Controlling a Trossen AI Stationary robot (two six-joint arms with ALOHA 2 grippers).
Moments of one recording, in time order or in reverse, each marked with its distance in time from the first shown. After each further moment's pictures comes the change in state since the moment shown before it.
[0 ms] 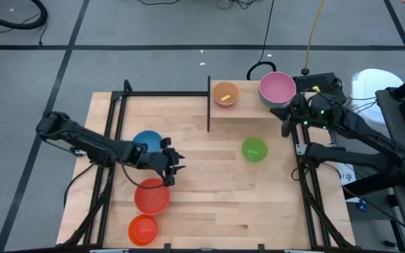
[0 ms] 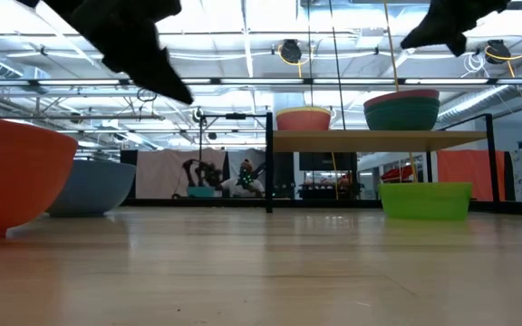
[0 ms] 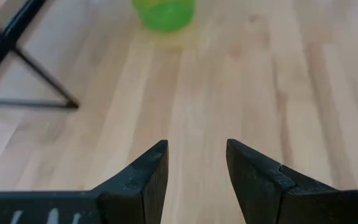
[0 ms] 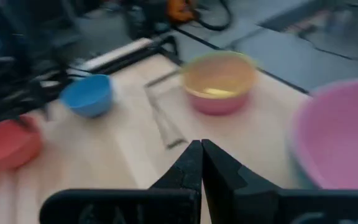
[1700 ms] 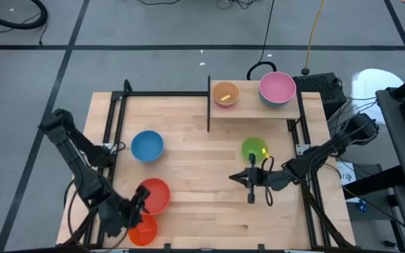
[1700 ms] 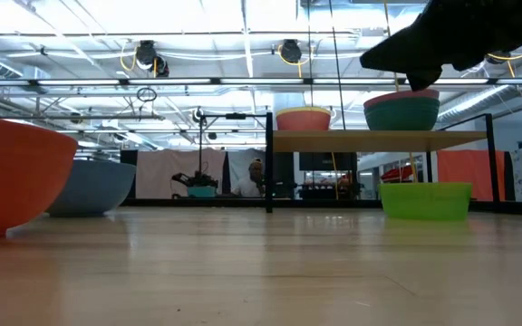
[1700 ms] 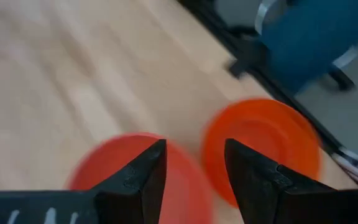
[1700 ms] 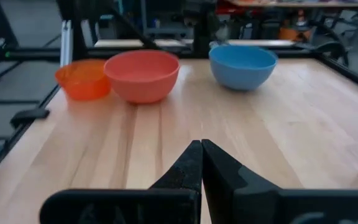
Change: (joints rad) left arm -0.655 0.055 0.284 -0.508 0.111 0.028; right arm 0.950 0.727 -0.366 1.175 0.558 0.017
